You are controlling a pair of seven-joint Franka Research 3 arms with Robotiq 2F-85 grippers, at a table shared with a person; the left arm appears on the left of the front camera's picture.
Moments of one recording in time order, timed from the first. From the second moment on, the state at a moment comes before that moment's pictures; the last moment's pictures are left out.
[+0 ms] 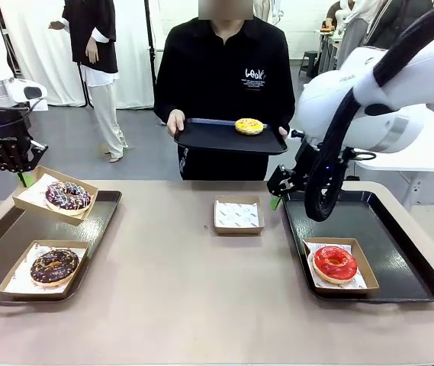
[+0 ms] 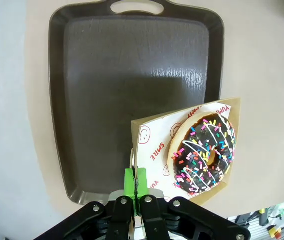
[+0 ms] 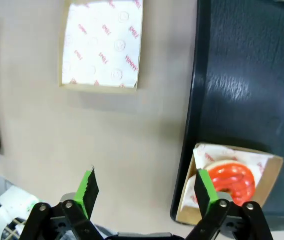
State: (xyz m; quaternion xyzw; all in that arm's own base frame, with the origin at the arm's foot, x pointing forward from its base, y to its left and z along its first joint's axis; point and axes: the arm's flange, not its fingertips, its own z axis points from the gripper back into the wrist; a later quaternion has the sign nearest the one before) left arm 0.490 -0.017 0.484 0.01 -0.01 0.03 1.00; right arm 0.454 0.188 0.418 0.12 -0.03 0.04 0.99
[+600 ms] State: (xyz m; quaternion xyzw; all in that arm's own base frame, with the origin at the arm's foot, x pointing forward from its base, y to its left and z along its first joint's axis) left arm 0.536 -0.008 0.453 0.03 0.00 -0.04 1.00; right arm 0.525 0.247 0.379 0.05 -0.04 0.02 1.00
